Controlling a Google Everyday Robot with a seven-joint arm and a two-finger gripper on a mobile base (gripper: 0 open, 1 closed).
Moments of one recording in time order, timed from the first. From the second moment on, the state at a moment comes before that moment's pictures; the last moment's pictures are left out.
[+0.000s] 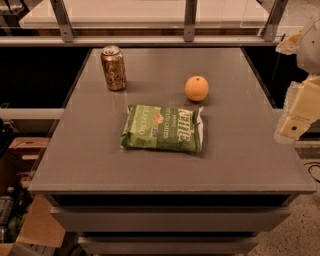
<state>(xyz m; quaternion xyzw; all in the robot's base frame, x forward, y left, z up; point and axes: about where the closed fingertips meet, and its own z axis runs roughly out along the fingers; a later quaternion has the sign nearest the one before) 0.438 -0.212 0.993 -0.60 0.78 -0.05 0.18</state>
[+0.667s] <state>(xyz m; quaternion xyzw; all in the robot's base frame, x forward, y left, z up) 0.452 -0.201 0.987 -0.63 0.75 -0.07 0.19</state>
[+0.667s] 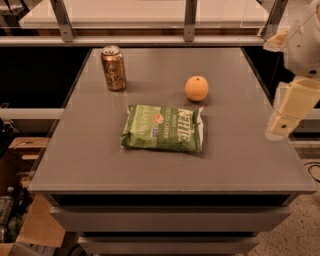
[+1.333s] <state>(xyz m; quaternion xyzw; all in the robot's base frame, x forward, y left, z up) 0.511 -0.164 0.959 -0.74 0.63 -0.05 0.22</state>
